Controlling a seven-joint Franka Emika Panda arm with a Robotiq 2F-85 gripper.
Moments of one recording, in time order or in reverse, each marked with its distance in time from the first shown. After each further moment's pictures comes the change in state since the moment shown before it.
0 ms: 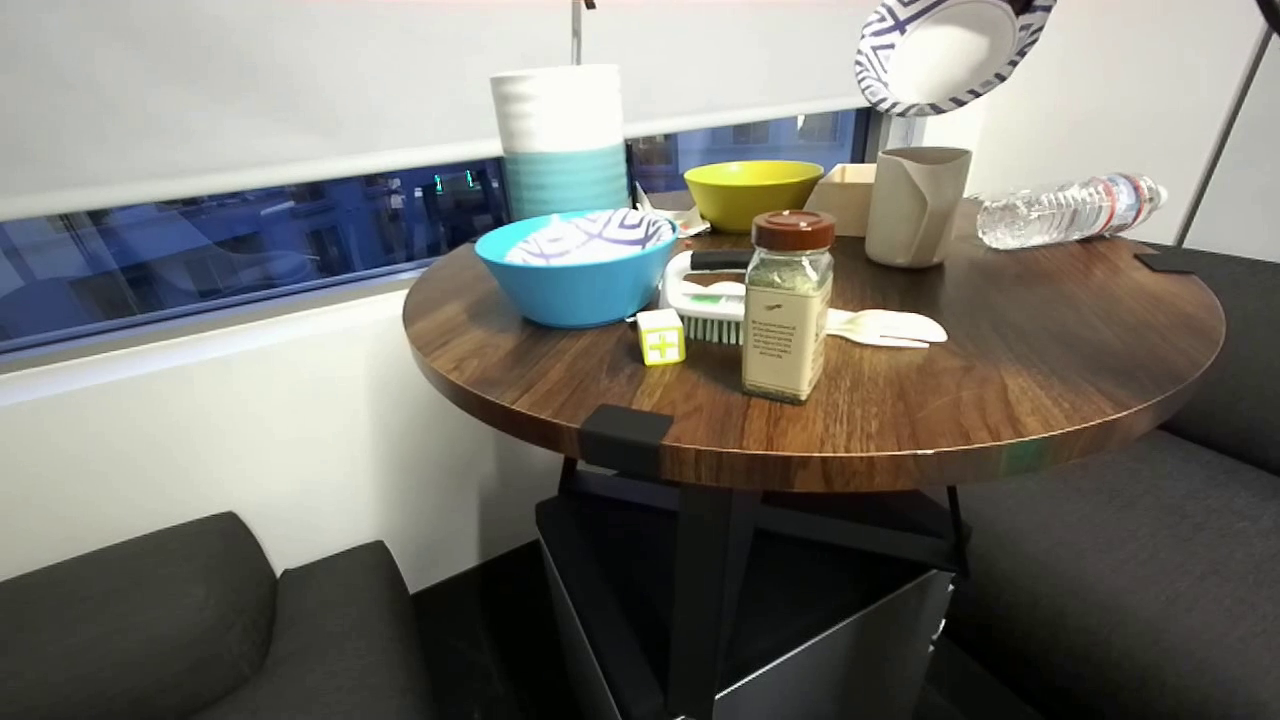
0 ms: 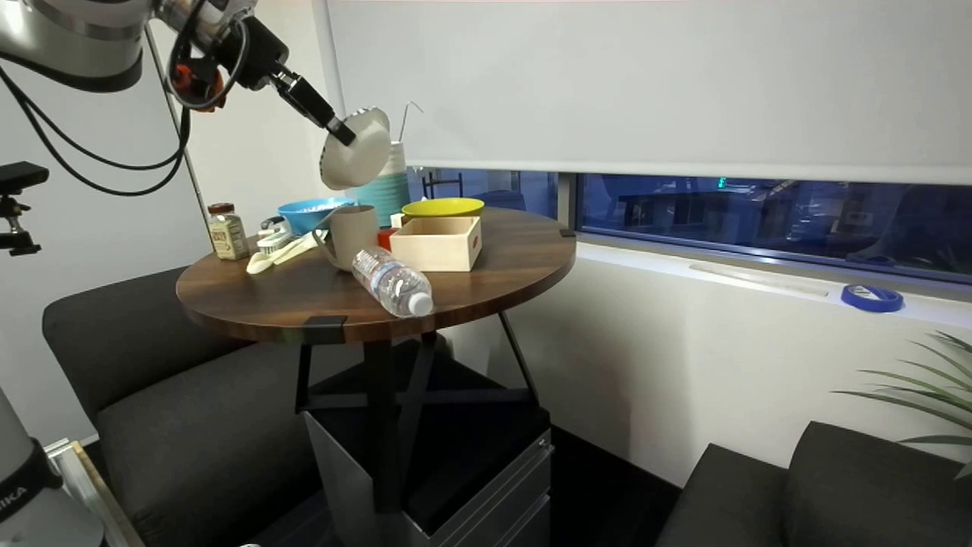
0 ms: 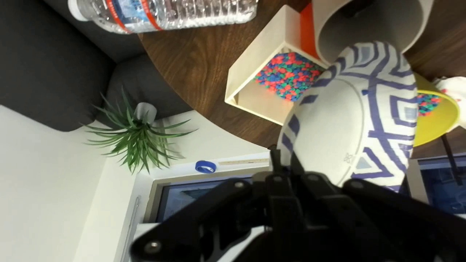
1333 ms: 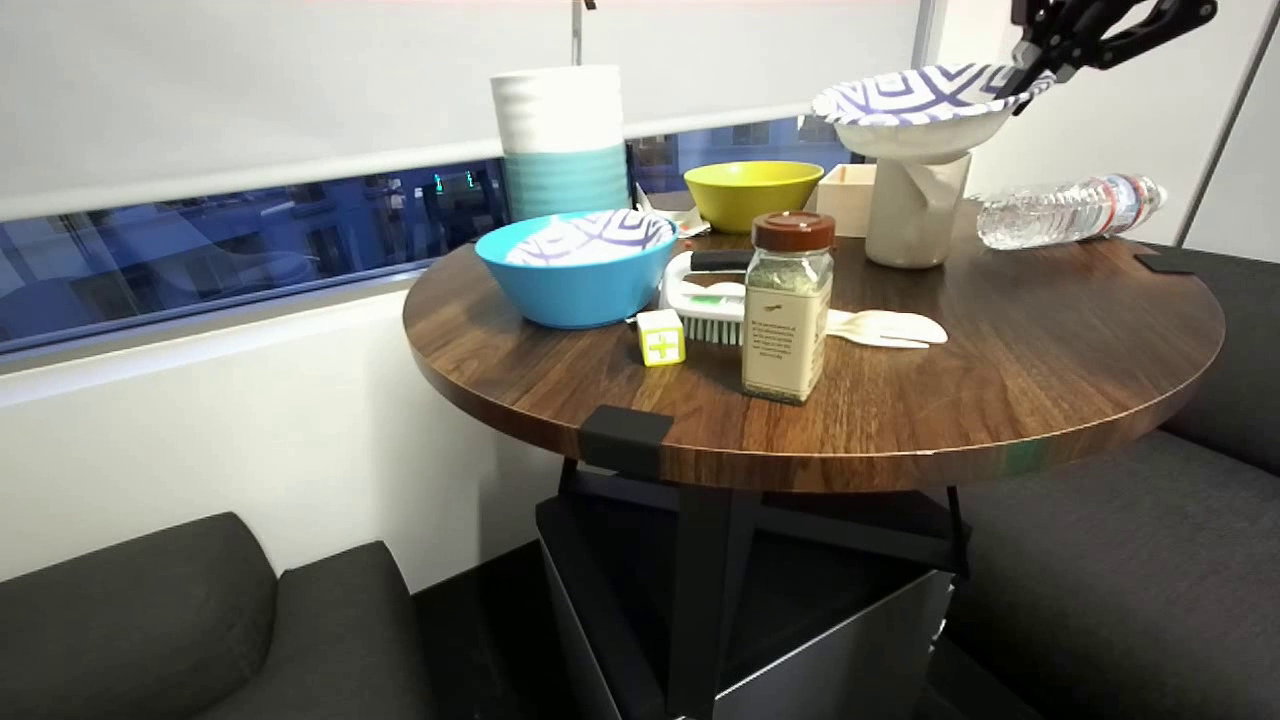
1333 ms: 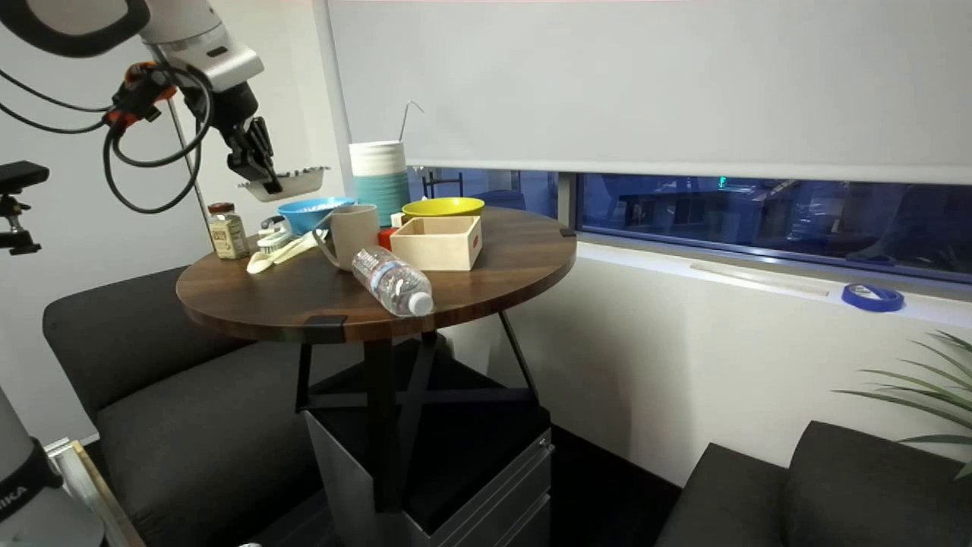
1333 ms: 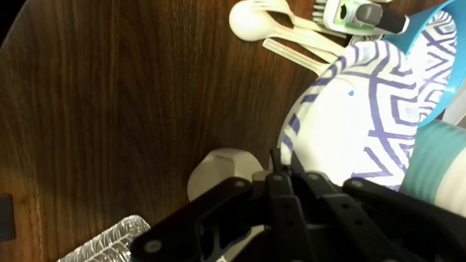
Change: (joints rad) arm 0.241 -0.087 -0.208 -0.111 0.716 -0.206 -0.095
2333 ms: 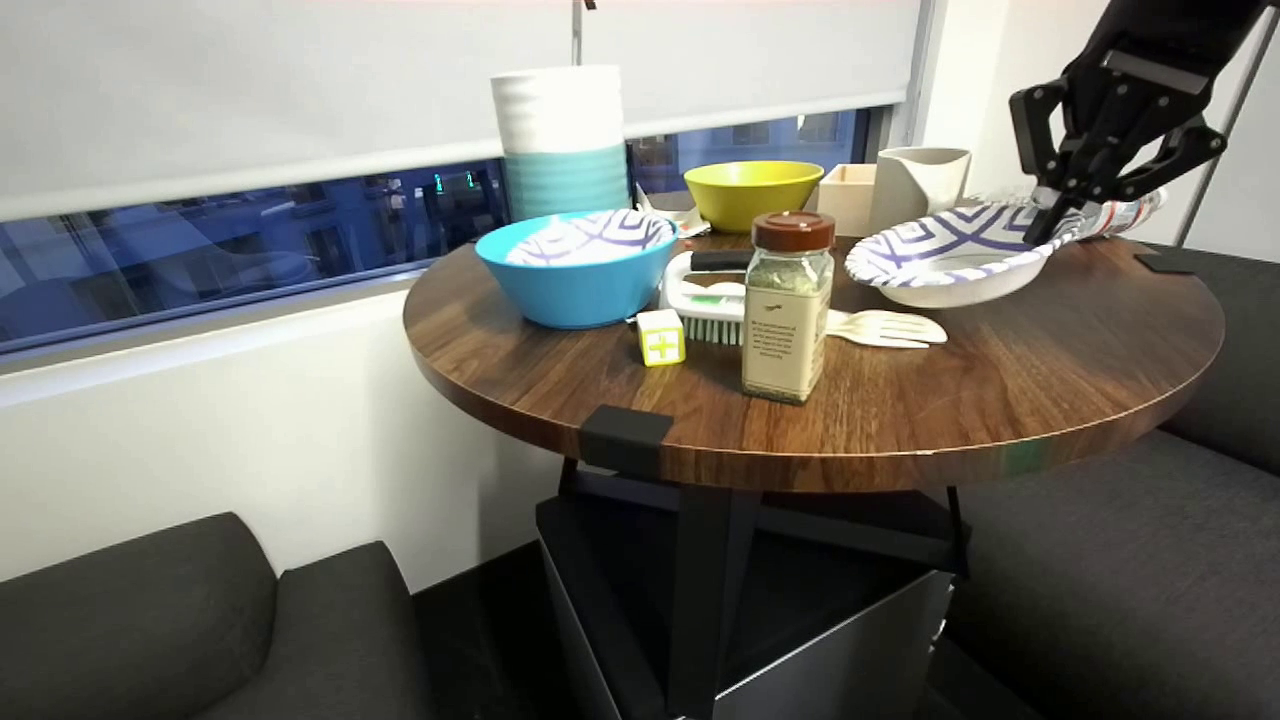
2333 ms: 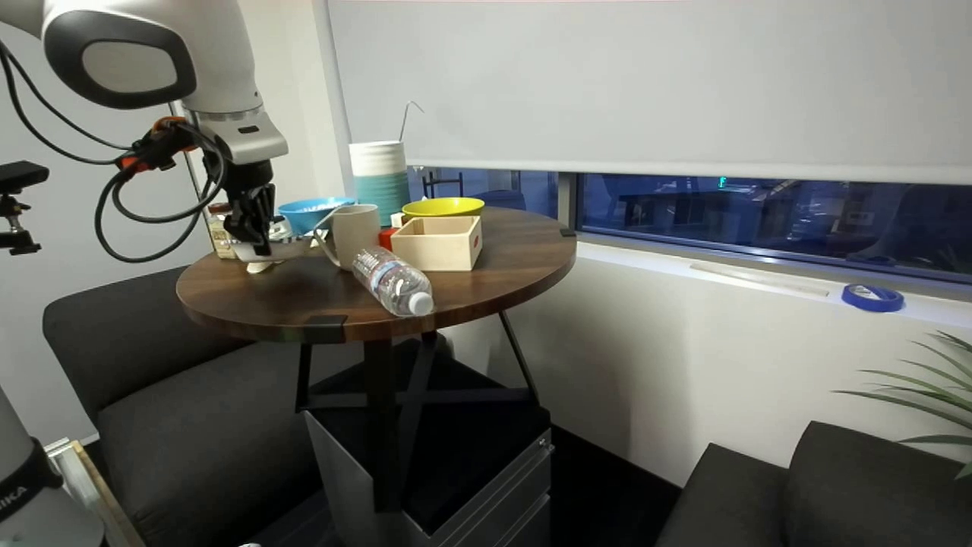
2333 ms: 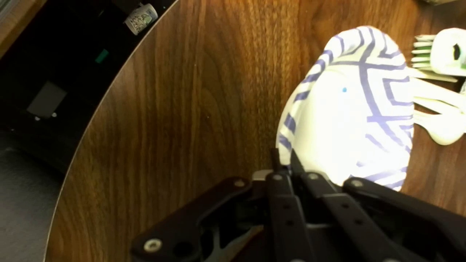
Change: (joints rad) arm -0.069 0.138 0.000 -0.044 0.041 -0.123 -0.015
